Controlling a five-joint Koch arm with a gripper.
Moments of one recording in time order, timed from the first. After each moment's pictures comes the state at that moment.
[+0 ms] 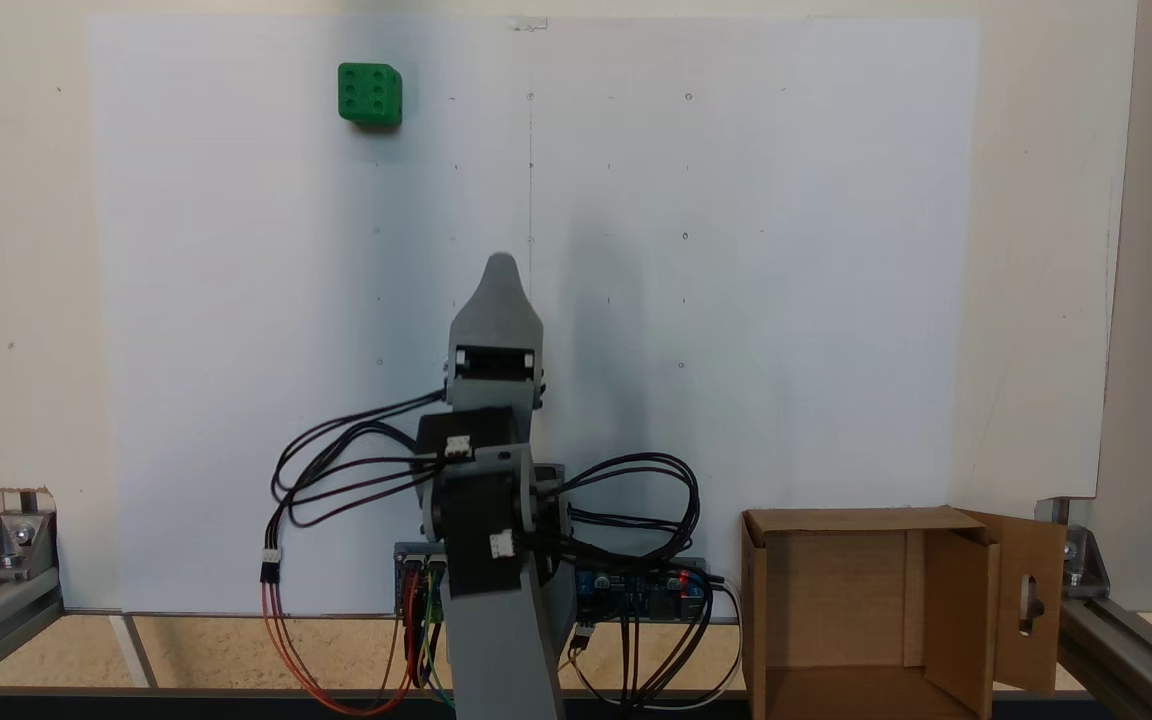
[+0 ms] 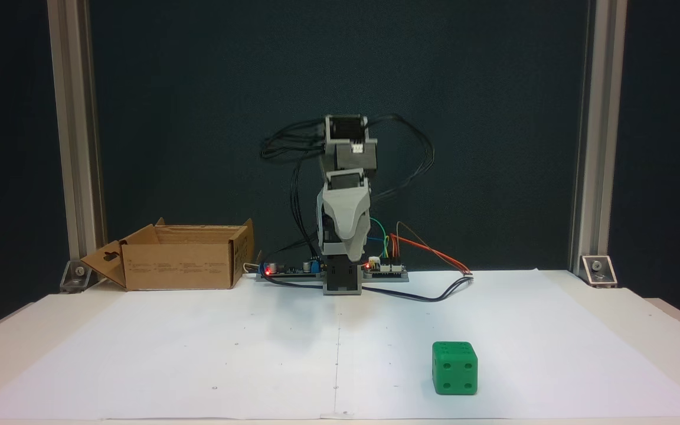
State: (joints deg) arm -9.1 129.4 123.3 40.3 12.4
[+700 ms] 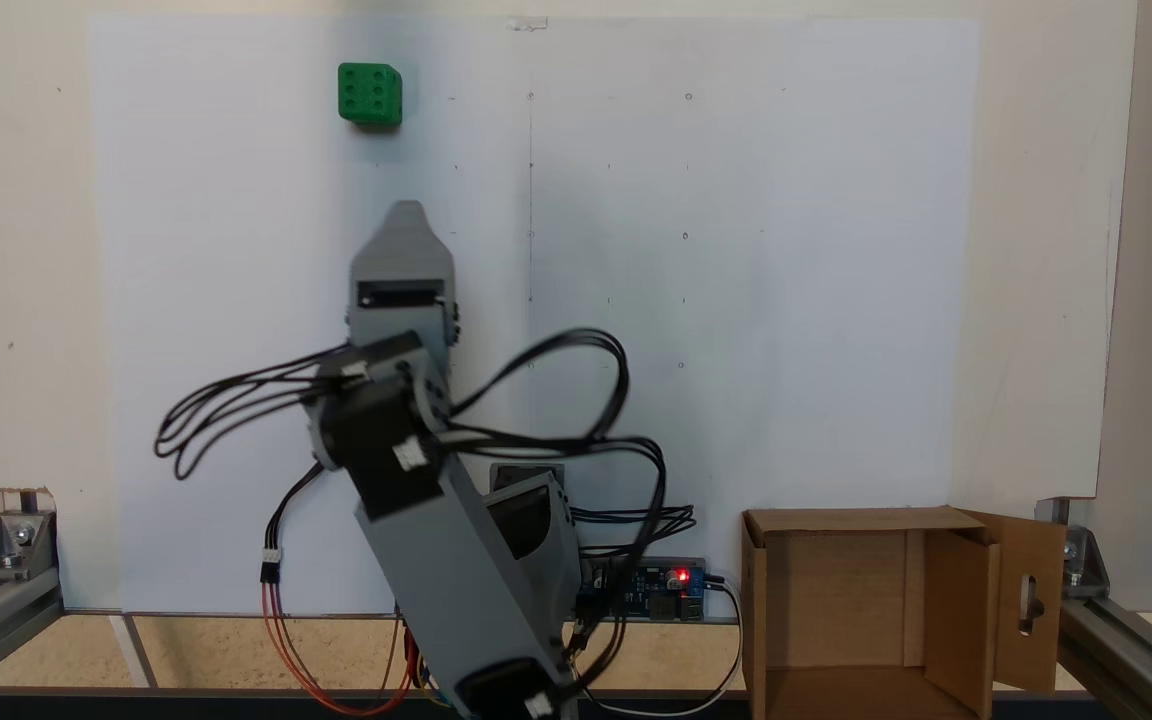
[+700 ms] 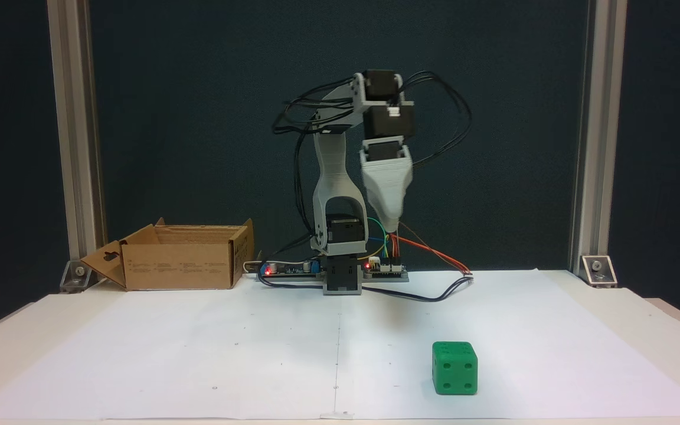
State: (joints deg) arm -22.3 101.5 88.8 57.6 19.1
